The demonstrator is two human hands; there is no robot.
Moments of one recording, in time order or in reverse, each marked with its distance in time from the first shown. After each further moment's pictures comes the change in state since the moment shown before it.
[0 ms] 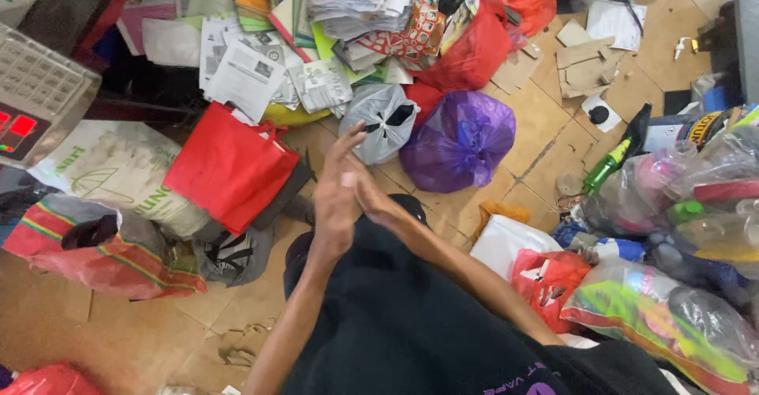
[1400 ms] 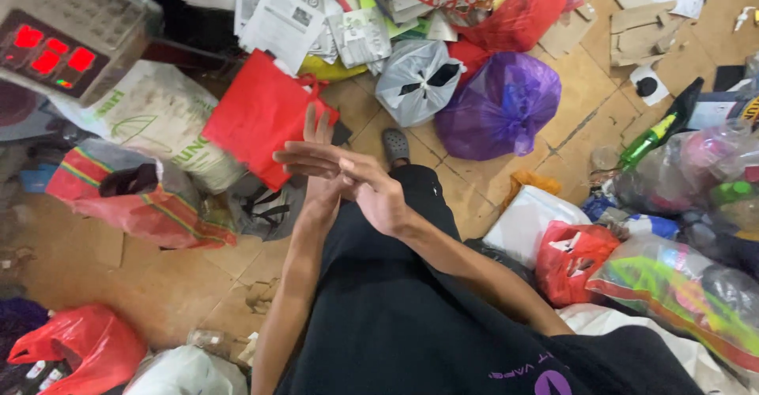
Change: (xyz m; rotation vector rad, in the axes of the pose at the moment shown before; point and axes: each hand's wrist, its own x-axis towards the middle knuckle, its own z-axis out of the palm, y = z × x) left_hand -0.092 -0.109 -0.166 -0.276 0.144 -0.474; right_hand -0.019 -0.114 0.194 0.359 -0.364 0.000
